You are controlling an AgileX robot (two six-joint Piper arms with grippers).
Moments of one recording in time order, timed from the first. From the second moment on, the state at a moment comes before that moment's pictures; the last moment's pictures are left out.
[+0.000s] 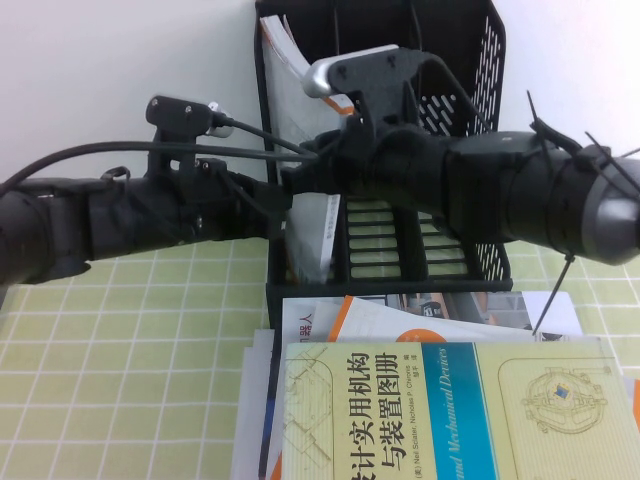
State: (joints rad) right arm 0.65 1.93 -1.44 1.76 -0.02 -1.59; left arm -0.23 1.72 -1.06 -1.68 0.56 1.65
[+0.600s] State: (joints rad) right arm 0.58 1.65 -1.49 1.76 0.09 -1.67; left arm -0.08 1.51 -1.06 -1.54 0.69 1.43
